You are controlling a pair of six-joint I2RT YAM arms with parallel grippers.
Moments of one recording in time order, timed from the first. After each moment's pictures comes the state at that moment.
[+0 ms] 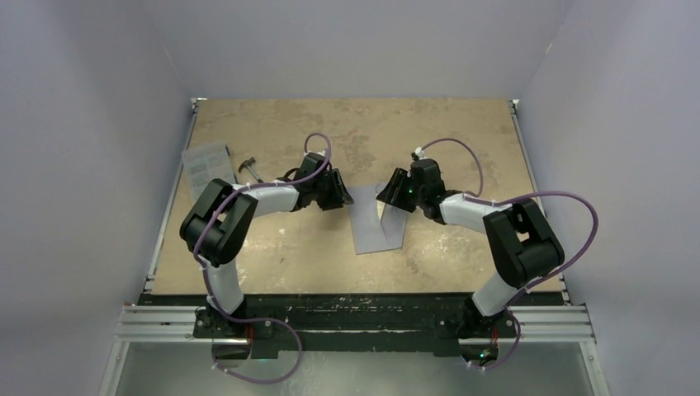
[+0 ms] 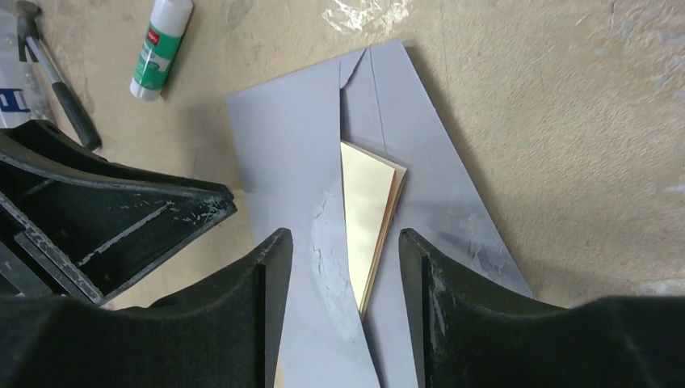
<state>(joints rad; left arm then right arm) -0.53 1.86 1.01 0.04 0.18 -0.80 0.42 1.64 0.78 0.15 -0.15 0.74</state>
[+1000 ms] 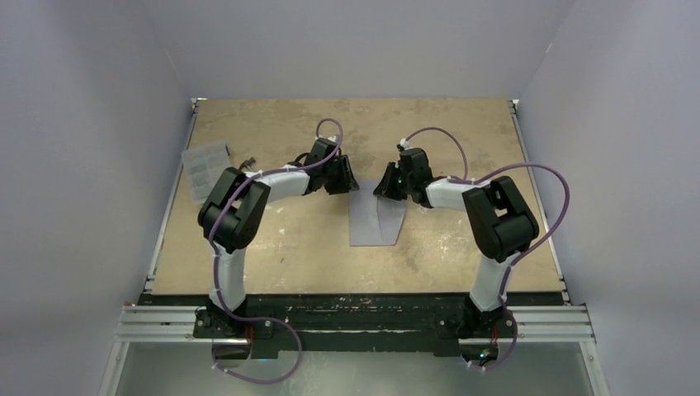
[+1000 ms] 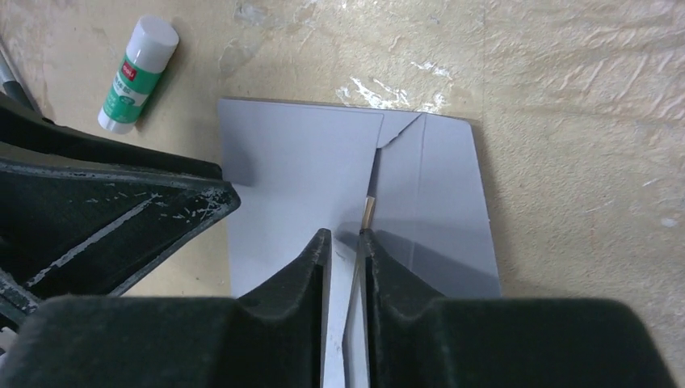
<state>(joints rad) -0.53 2.01 1.25 -0.04 0.16 -0.70 0.42 1.86 0.97 0.14 -0.18 0.63</state>
